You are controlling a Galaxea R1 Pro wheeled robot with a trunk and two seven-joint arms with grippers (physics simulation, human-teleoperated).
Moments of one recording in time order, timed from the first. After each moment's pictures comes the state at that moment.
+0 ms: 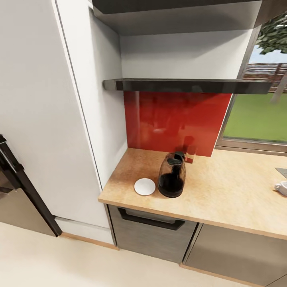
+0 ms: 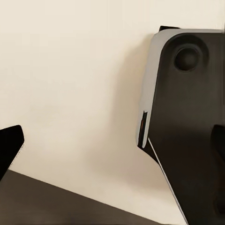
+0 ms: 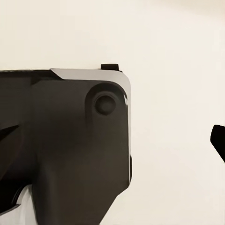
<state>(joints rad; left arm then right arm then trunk) 0.02 0.14 -0.14 -0.14 0.25 -0.13 0.02 -0.15 -0.01 -0.19 -0.08 0.16 -0.08 -0.02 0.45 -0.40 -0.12</state>
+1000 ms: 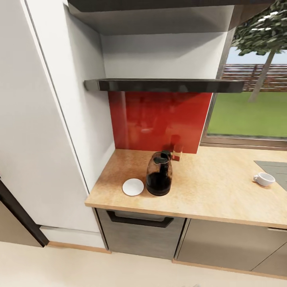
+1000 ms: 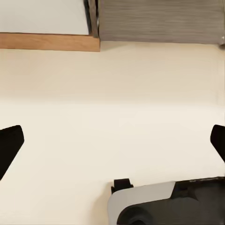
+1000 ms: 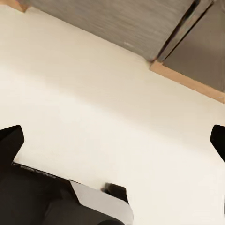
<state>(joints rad) 0.02 0.16 -0.04 -0.65 0.08 -0.16 -0.16 -0.15 0.06 0.13 -0.47 0.21 -0.08 -0.01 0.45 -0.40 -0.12</state>
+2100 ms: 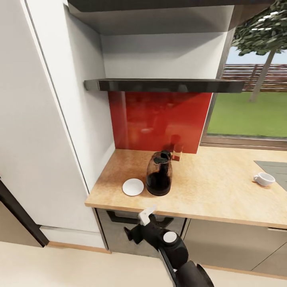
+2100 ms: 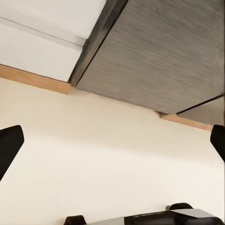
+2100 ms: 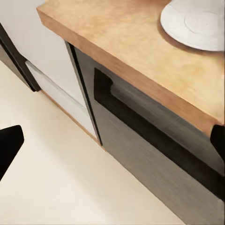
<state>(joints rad) -0.03 0.38 0.61 -0.68 0.08 0.06 -1.02 -0.25 0.17 0.43 -1.48 0.21 0.64 0.27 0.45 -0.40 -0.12</state>
